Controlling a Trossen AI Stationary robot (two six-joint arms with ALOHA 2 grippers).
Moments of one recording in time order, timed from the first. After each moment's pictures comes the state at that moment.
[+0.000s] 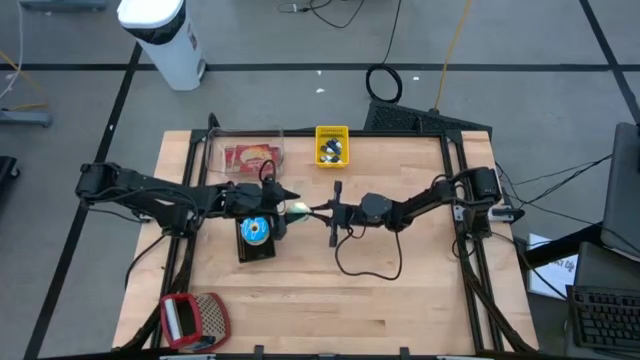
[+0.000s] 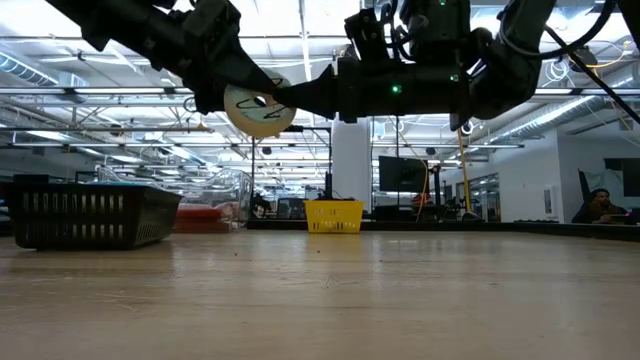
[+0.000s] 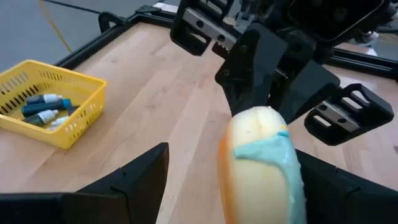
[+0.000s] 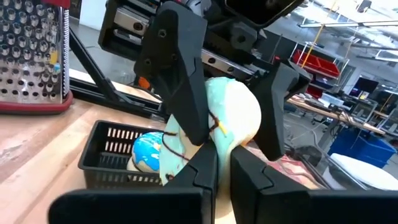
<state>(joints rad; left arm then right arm) -0.03 1.23 0.64 0.18 -0.20 -0.22 0.03 1.90 0.80 1.15 0.08 -0.32</state>
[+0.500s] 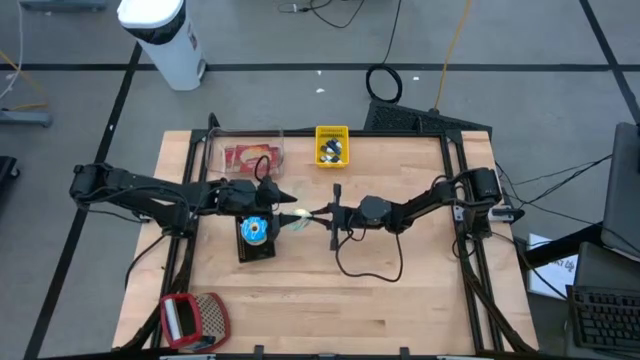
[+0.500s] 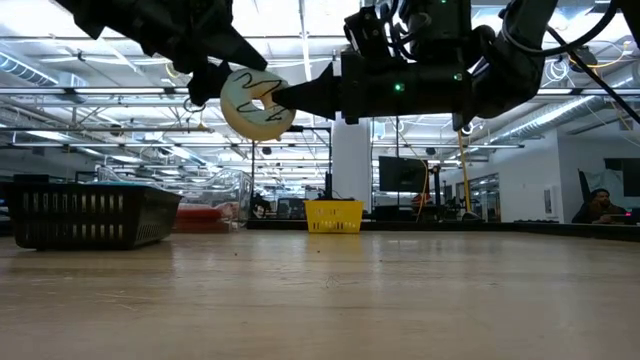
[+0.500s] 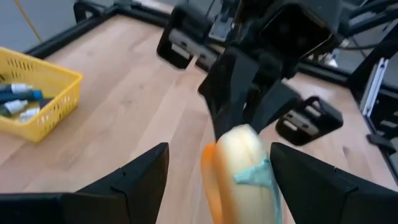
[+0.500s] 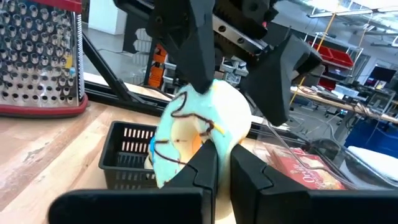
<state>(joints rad) -0.03 1.16 0.67 0.09 -0.10 -0.30 0.04 1.90 0.80 1.13 0.08 -0.26</state>
